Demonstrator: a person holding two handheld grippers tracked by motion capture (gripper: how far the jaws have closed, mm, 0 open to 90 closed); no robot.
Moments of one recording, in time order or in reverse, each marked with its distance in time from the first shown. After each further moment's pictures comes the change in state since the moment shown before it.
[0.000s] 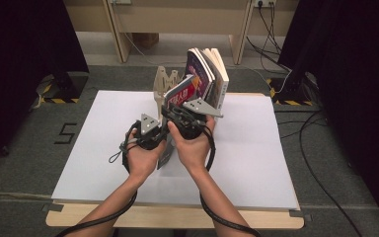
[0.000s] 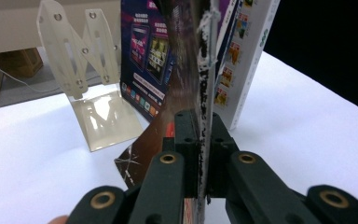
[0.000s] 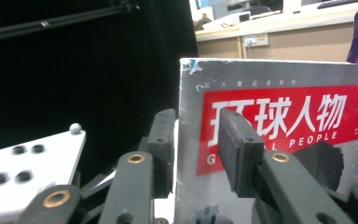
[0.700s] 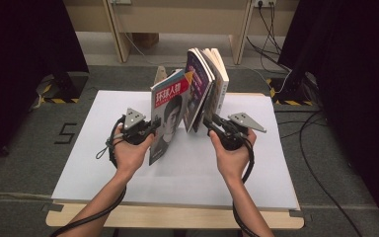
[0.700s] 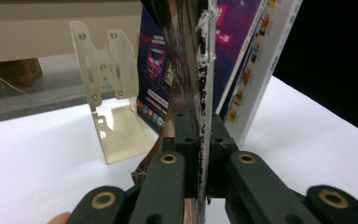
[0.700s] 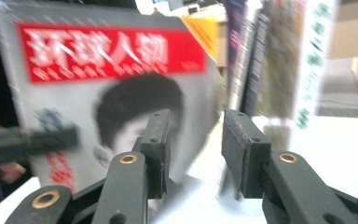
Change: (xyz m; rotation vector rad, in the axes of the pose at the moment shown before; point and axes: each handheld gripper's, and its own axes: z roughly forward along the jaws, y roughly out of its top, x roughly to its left) left arm 0.030 0.009 -0.014 -0.078 -0.009 -0.021; right arm -0.080 -0.028 -0.067 0.032 -0.194 0.045
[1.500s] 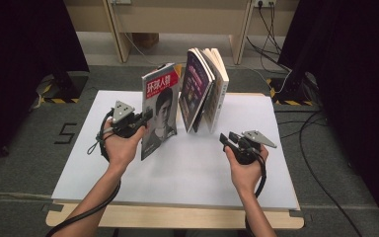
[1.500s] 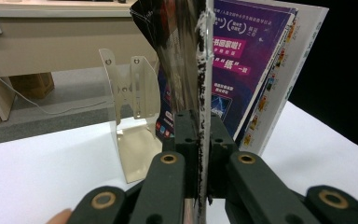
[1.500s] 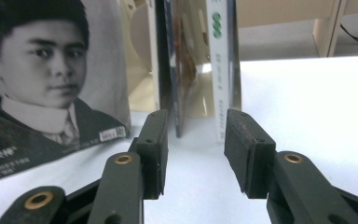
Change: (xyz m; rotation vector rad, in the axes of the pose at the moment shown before) left arm 0.018 0.015 -0.008 -0.058 0.026 -0.020; right arm -0.047 -0.051 -0.014 0.106 -0.117 0.026
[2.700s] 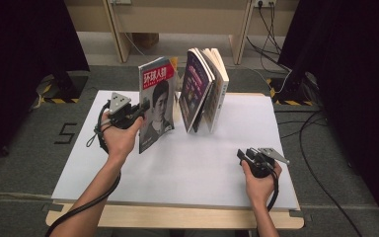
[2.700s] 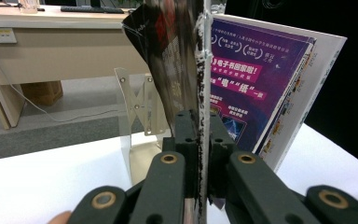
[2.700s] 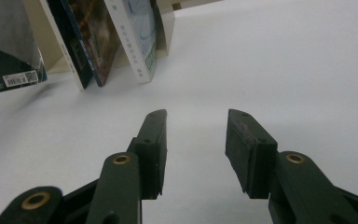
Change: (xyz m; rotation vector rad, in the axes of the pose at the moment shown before) left arm 0.010 0.015 0.010 -0.042 0.028 -0.023; right arm -0.065 -0.059 -0.002 0.065 -0.117 0.083
